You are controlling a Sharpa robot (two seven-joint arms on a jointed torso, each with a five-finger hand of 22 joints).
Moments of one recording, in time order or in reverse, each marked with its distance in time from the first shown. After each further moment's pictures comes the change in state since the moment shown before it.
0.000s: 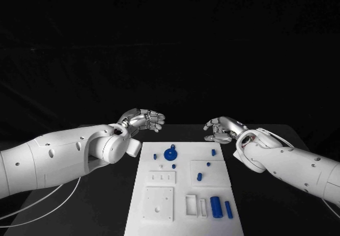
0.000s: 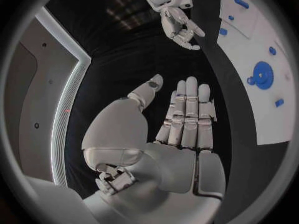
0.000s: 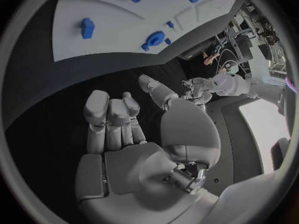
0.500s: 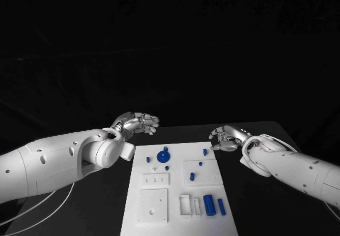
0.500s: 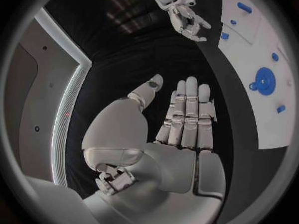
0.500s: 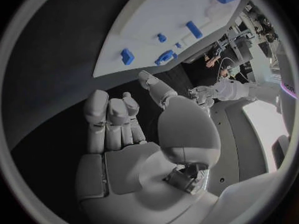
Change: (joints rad) left arm -0.020 -0.002 0.000 -0.009 -0.001 0.015 0.011; left_hand 0.000 0.000 0.000 0.000 0.000 0.000 0.000 0.000 0.001 0.000 0.000 0.000 0.000 0.000 0.000 0.000 0.000 0.000 0.000 0.000 0.000 0.000; right arm -0.056 -0.020 0.000 -0.124 0.008 0.080 0.113; right_hand 0.079 -0.016 -0.081 0.000 -0.039 0.008 -0.008 0.000 -0.004 -0.015 -0.004 -0.003 -0.004 -0.002 -0.002 -0.002 0.007 -0.004 -0.018 0.004 0.000 0.000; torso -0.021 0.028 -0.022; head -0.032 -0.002
